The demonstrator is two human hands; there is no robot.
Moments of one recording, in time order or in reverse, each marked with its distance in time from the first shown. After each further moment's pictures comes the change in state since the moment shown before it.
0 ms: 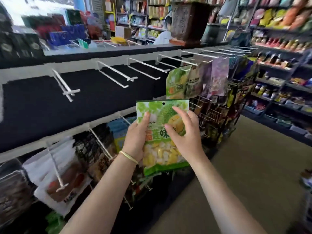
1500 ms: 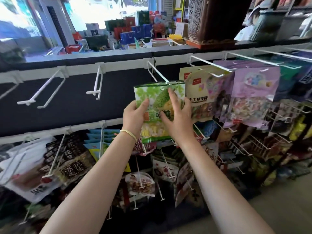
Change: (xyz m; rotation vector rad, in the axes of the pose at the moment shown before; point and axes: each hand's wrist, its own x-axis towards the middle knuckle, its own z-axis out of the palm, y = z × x) left_hand 0.215 -0.012 0.174 0.238 0.619 0.274; right_hand 0.253 0.194 -0.032 0.048 -0.273 -0.237
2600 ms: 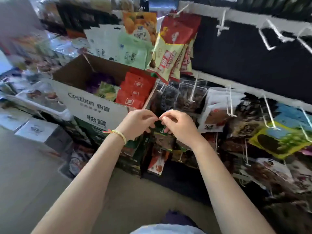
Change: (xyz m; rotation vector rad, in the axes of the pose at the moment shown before) left_hand -0.237 -0.043 -0.738 0.707 0.143 -0.113; right_hand -0.309 -0.526 0.377 0.356 -1.005 -0.080
